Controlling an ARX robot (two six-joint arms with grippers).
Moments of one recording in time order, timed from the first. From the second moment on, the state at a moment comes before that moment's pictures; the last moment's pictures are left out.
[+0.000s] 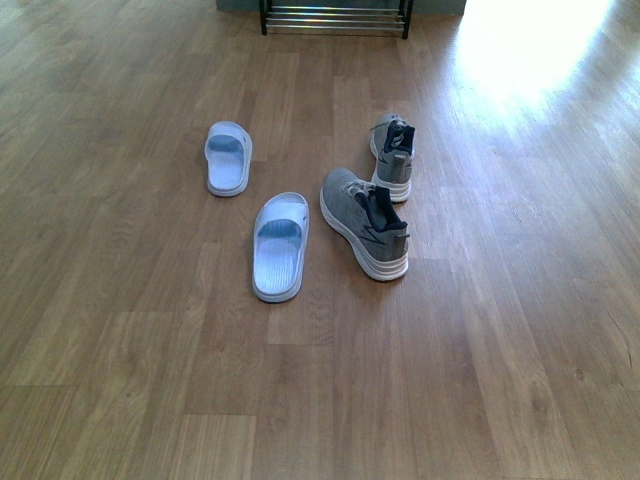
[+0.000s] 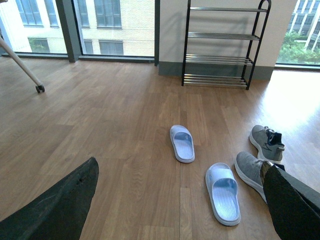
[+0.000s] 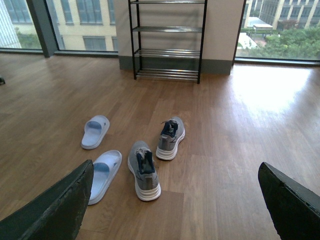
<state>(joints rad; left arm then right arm) 0.00 0.02 0.01 0.00 0.00 0.00 0.00 0.00 0.02 0.00 0.00 -0.01</state>
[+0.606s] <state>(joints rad) 0.00 0.02 0.01 0.00 0.00 0.00 0.00 0.00 0.02 0.00 0.00 -0.01</state>
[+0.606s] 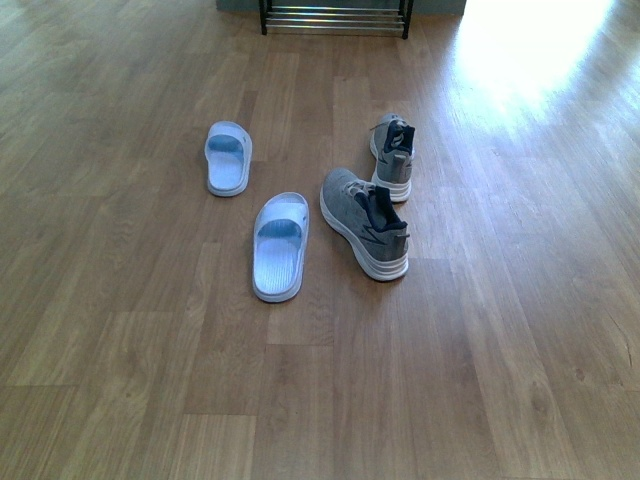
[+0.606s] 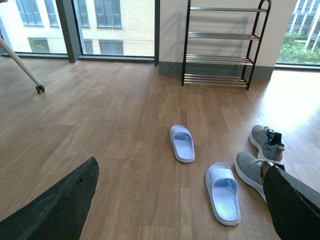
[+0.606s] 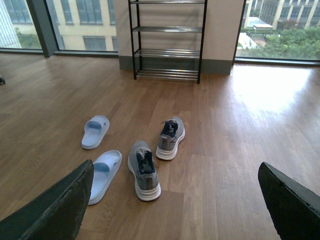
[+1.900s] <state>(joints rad) 0.00 0.02 0.01 0.00 0.00 0.00 0.00 0.00 0.02 0.00 0.00 -0.01</state>
